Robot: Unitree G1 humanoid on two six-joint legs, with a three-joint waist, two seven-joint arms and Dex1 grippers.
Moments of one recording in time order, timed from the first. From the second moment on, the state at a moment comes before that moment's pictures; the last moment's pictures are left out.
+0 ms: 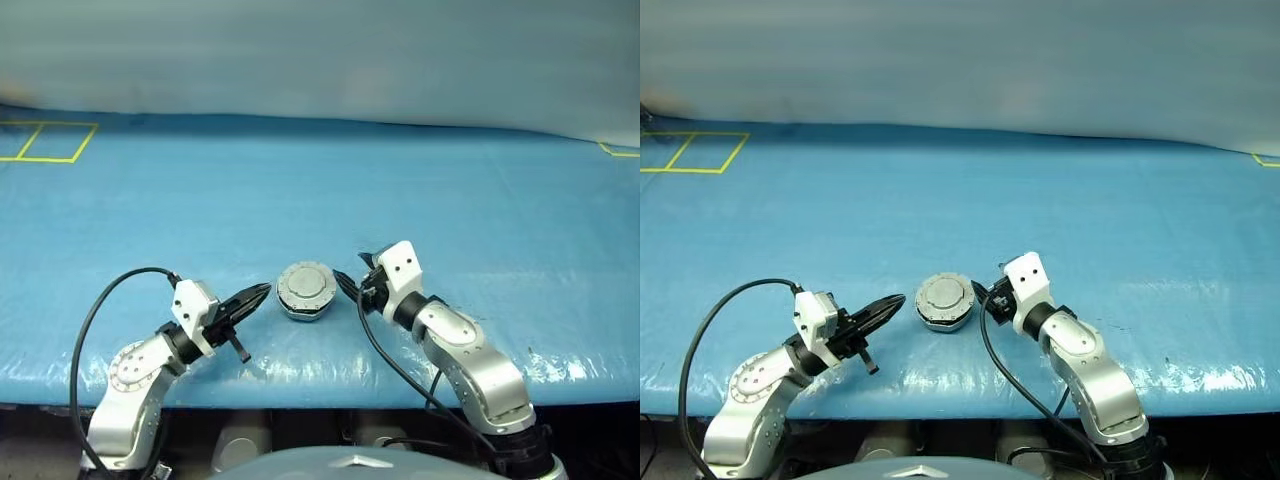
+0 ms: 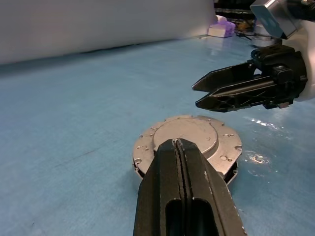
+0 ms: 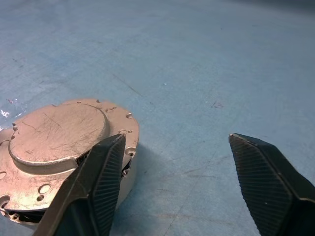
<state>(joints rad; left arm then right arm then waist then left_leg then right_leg) 0.28 0.31 0.05 -0.37 -0.32 0.09 -0.79 -0.03 -0.30 0.21 -0.49 0.21 0.65 0.33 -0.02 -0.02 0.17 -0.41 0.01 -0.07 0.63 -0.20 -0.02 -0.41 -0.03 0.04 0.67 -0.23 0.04</state>
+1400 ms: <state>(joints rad) 0.40 0.23 -0.09 -0.11 -0.27 -0.25 -0.66 -0.21 -0.27 0.41 -0.46 0.23 0.85 0.42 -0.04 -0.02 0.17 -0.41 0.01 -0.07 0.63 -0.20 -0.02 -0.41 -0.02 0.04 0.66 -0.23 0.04</state>
